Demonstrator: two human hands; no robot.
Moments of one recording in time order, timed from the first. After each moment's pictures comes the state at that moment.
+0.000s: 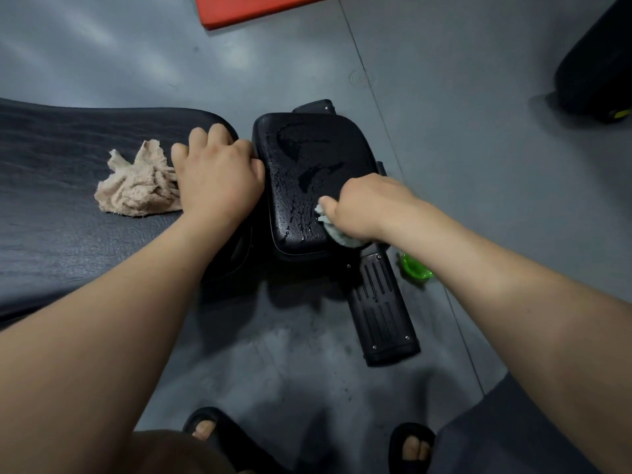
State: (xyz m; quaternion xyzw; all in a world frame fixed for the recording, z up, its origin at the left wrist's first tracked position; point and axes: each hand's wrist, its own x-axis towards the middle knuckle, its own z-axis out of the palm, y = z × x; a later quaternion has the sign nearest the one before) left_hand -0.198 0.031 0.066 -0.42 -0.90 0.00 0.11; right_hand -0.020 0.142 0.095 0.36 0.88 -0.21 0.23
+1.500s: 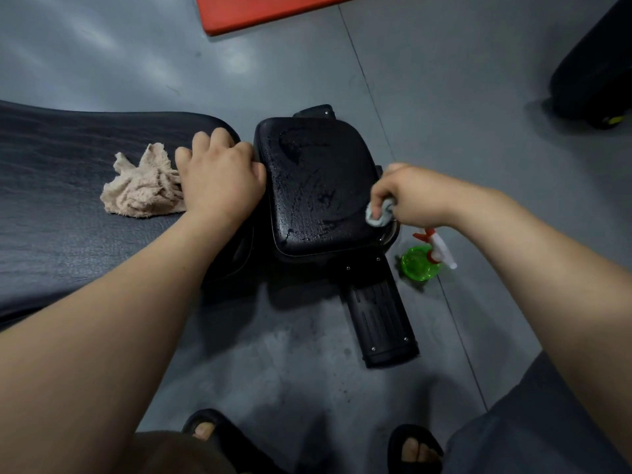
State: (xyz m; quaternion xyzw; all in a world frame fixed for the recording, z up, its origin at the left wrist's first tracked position) left_hand -0.201 0.031 0.067 -0.42 -0.91 -0.01 0.08; right_hand 0.026 0.204 0.082 0.25 0.91 -0.26 0.19
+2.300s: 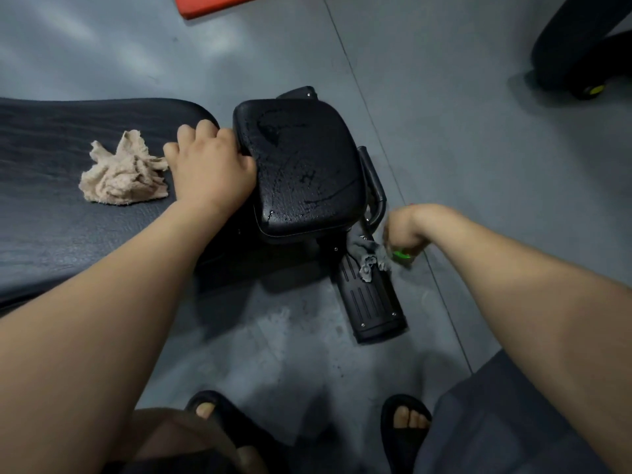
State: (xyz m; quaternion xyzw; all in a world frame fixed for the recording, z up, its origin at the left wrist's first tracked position) left_hand -0.179 0.032 0.072 -0.40 -0.91 -0.01 0.03; right_hand 0.068 0.179 0.017 0.36 0.78 -0.25 0.45
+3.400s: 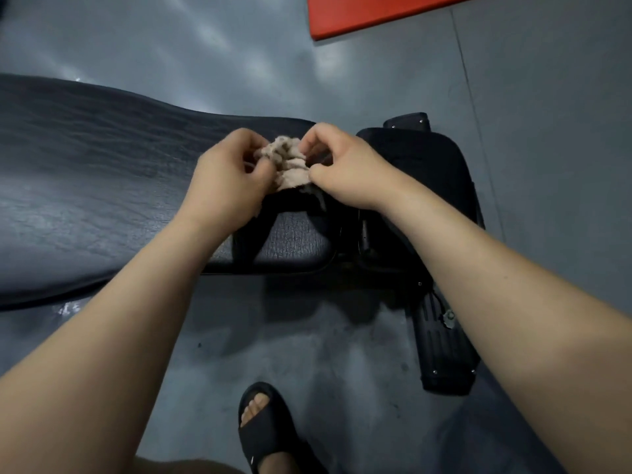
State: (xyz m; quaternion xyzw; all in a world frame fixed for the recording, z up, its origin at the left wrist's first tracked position) left_hand -0.226 -0.058 0.164 -0.28 -0.92 -0.28 -0.07; right_hand -0.141 0.105 0.114 0.16 0.82 -0.55 -0.05
